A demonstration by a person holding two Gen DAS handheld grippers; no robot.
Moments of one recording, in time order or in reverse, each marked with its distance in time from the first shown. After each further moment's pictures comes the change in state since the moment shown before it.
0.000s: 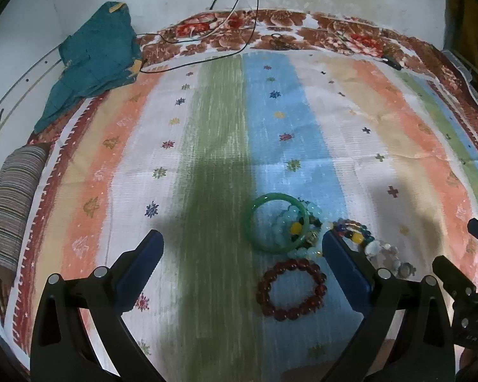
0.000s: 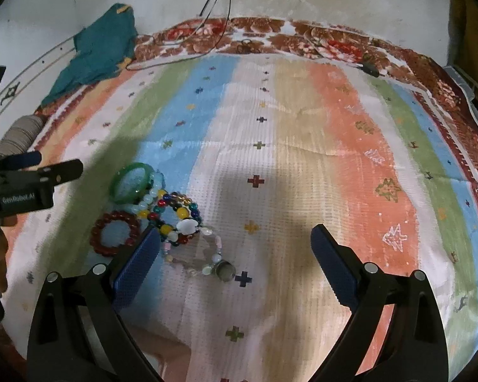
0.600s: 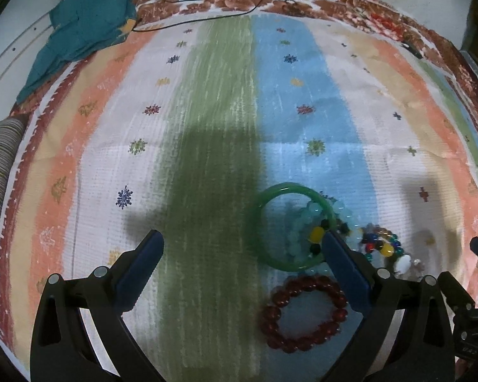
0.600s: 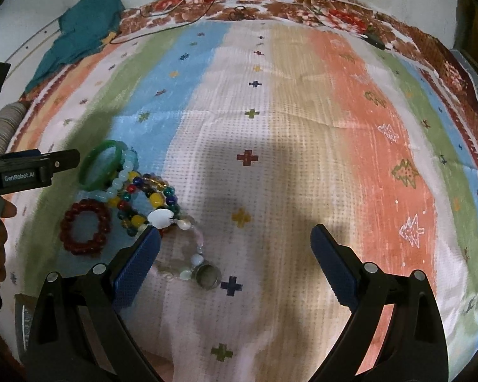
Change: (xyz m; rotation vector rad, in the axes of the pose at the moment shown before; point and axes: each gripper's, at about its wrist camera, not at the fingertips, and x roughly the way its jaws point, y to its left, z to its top) left arm 0.068 0.012 0.004 -0.060 0.141 -0.035; right arm 0.044 -0.006 0.000 0.009 0.123 -0.025
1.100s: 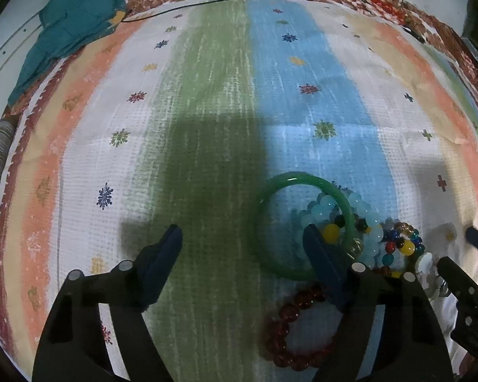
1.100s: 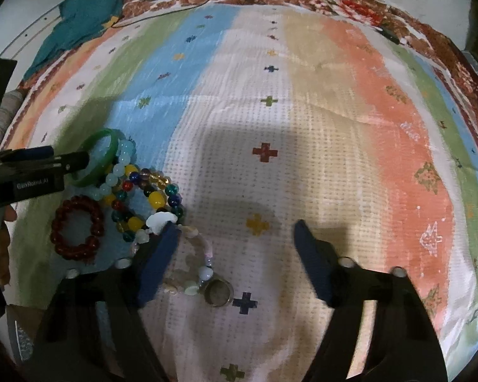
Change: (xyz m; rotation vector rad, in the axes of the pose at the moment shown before) left arm 0.028 -0.002 0.000 0.026 0.040 -0.007; right arm 0.028 0.012 0.007 -0.028 0.065 0.015
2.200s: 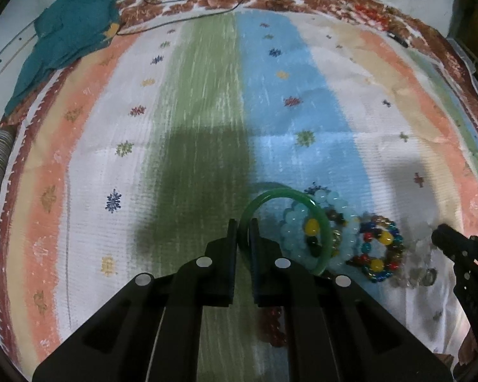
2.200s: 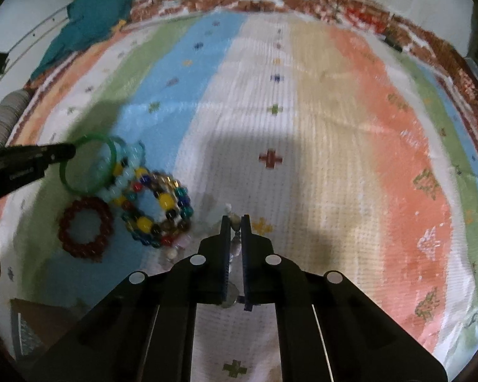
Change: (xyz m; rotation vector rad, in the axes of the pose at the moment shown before) left arm -0.029 -0.001 -0.005 0.041 -0.049 -0.041; right arm -0.016 0.002 -0.001 -0.016 -0.058 0.010
